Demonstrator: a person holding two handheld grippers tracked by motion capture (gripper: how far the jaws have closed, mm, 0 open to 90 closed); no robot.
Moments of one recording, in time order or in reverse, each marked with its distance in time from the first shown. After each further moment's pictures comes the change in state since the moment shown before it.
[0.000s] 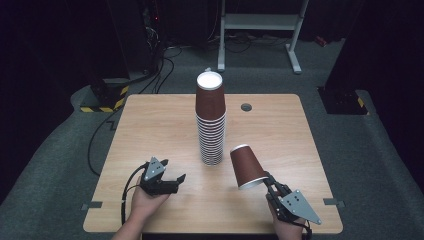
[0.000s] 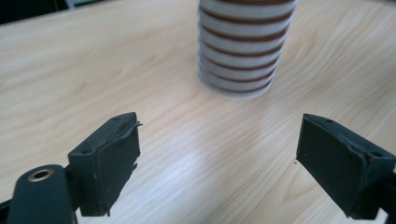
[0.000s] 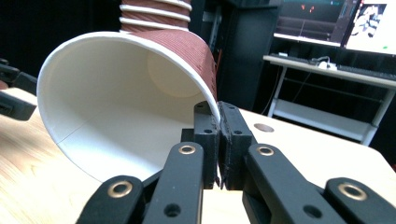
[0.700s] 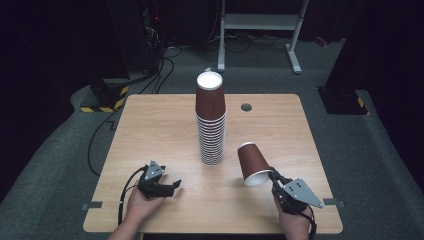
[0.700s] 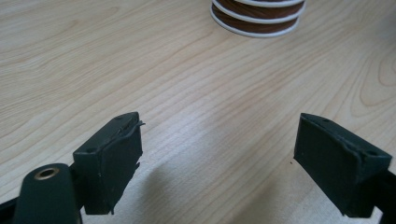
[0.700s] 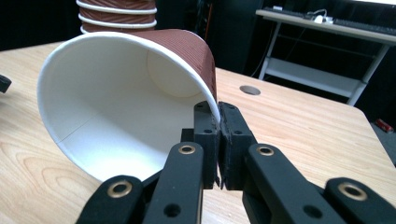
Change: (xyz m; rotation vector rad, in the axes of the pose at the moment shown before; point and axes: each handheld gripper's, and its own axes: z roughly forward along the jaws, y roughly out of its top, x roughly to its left) left arm 0.012 -0.021 0.011 0.109 -0.043 -0.001; right arm -0.020 0.012 0.009 0.192 -0.039 0.019
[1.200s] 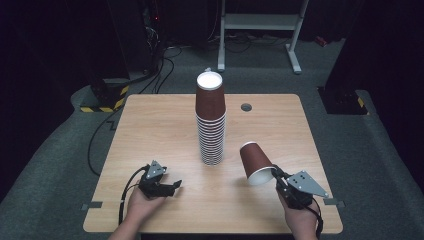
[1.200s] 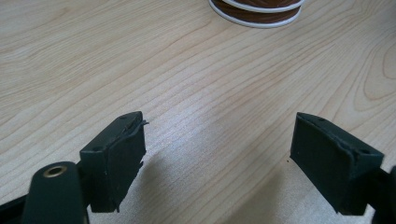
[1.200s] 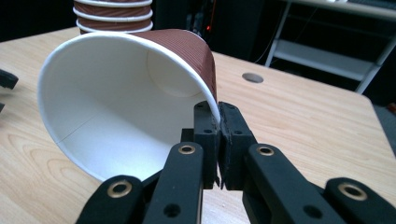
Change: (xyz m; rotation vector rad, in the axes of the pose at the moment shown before) left arm 0.002 0.000 0.003 0.024 -0.011 -0.024; right arm -0.015 0.016 0.001 0.098 0.038 0.017
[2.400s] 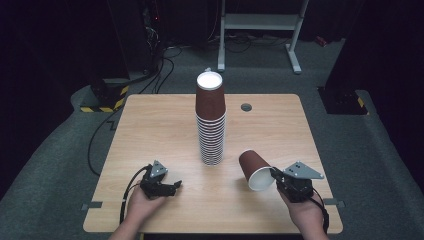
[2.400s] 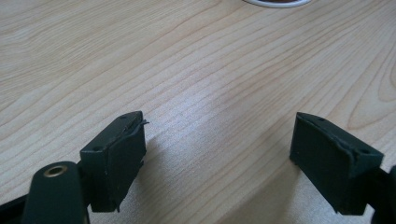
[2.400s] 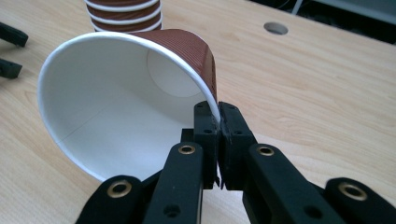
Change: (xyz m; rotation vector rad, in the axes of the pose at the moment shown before) left arm -0.003 0.001 0.006 0.070 0.041 -0.011; right arm -0.009 0.017 0.007 0.241 0.081 0.001
